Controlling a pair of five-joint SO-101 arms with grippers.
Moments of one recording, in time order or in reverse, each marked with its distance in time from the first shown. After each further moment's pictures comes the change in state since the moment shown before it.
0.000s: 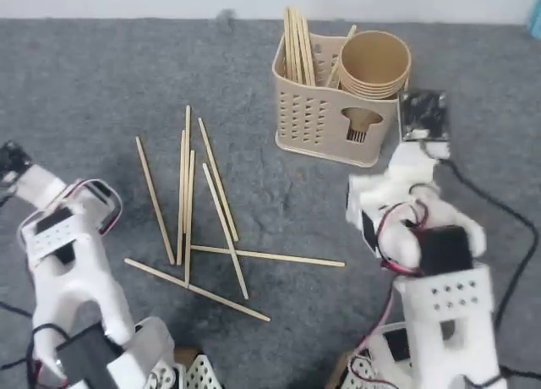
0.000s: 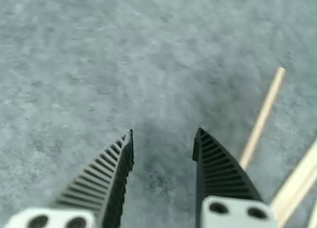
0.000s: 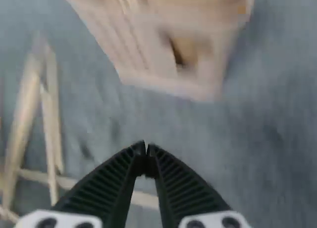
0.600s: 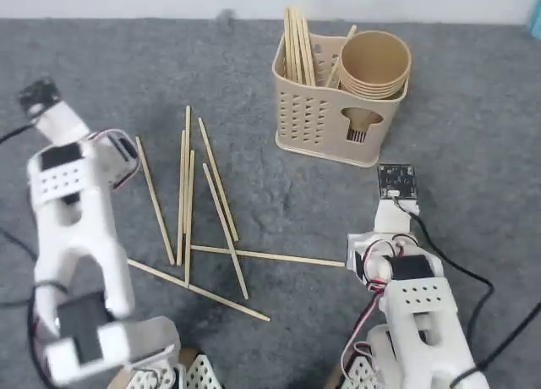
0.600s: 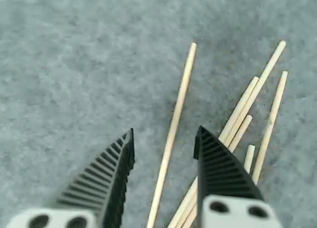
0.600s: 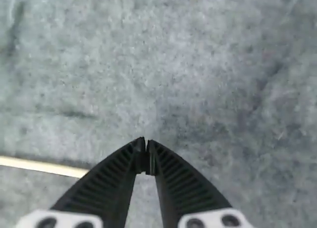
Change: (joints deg) left arm 11.4 13.3 -29.1 23.3 -0.3; right arm 4.0 -1.4 40.7 -29.2 4.7
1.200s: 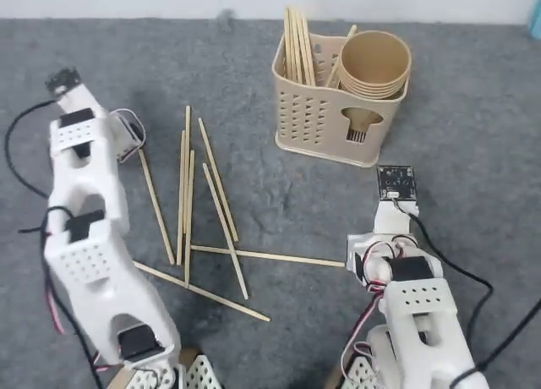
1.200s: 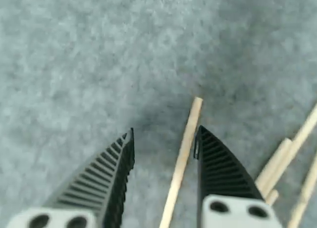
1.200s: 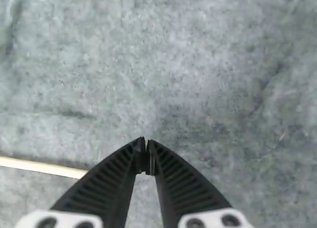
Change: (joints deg) left arm 1.1 39.0 -33.2 1.2 -2.0; right arm 0.0 0.0 0.8 -1.0 0.3
